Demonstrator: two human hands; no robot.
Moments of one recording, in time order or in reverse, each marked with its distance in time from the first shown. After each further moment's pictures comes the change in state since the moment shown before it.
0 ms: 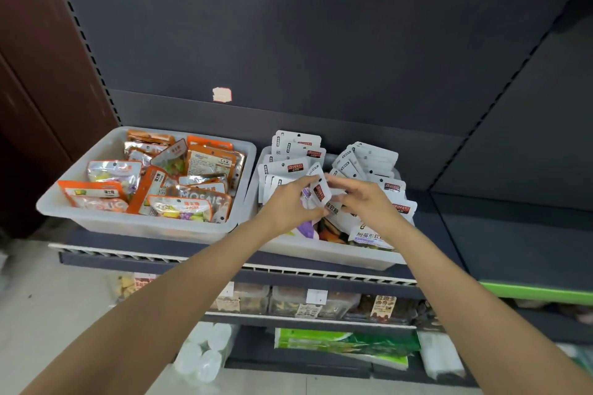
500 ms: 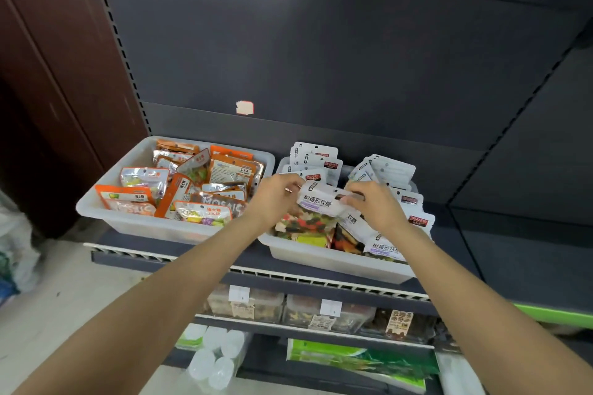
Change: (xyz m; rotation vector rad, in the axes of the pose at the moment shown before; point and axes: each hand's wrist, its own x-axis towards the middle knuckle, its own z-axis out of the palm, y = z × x) left_hand -0.011 -0.006 -0.047 0.136 0.205 -0.004; right_hand 0.030 -0.003 0.005 -0.587 0.092 -0.031
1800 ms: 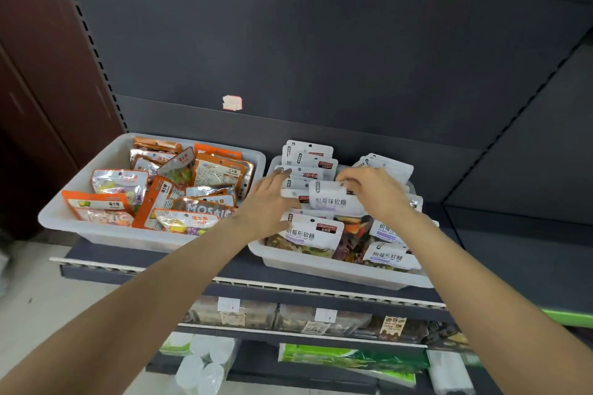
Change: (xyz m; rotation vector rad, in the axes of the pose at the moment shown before) left_hand 0.026 -0.031 0.003 0.771 -0.335 0.234; right_hand 0.025 -0.014 -0.015 -0.287 0.072 -0.041
